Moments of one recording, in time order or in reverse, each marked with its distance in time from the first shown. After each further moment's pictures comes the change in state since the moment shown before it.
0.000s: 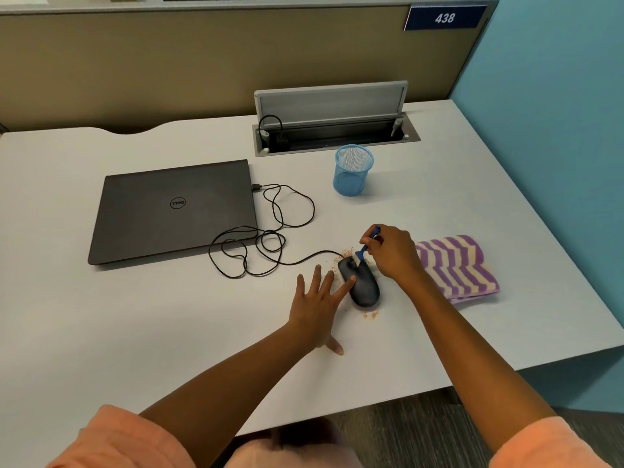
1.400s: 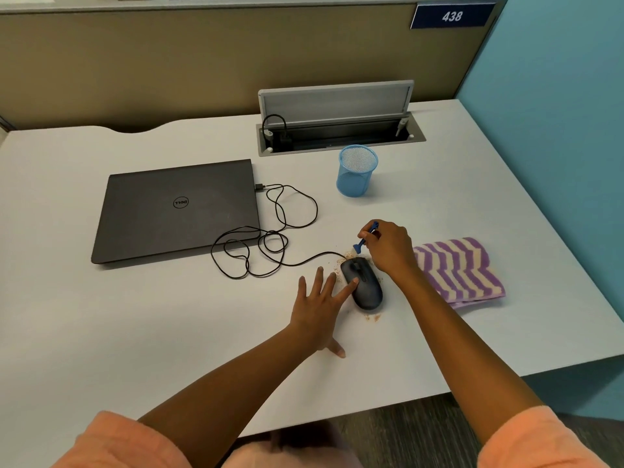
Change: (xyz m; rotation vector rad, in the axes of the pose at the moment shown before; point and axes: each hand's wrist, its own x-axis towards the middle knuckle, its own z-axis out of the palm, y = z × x) left_hand 0.000 0.000 0.000 -0.029 -0.009 -0.002; right_hand 0.016 -0.007 0.011 0.011 0.037 -0.005
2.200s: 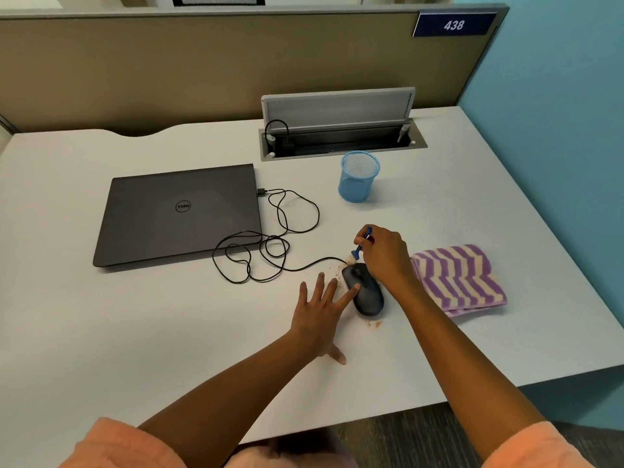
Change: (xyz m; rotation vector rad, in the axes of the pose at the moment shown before) left_hand 0.000 -0.001 0.002 0.005 0.007 0.004; right_hand -0.006 -0.008 0.006 -0.018 0.031 -0.052
